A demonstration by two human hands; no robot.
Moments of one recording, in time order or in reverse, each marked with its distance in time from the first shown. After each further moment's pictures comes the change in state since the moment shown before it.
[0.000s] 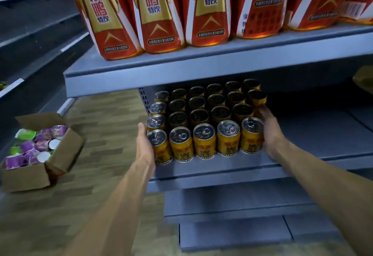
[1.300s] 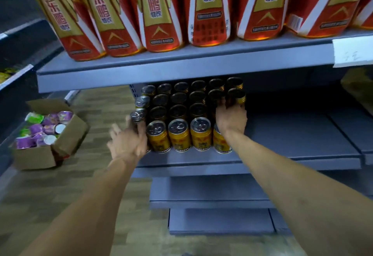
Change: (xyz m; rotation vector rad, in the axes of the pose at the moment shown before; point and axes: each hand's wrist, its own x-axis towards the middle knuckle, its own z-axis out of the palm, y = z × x) left_hand -0.024 -0.009 0.013 1.463 0.375 0.235; right_hand -0.004 -0.033 0.024 -0.614 0.294 -0.268
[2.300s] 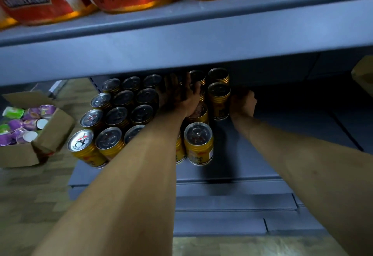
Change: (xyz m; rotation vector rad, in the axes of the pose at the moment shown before) left_hand 0.047 0.235 0.091 0.019 -0.217 0.410; right_hand 0.135 0.071 -0.002 -0.106 -0.080 -0.018
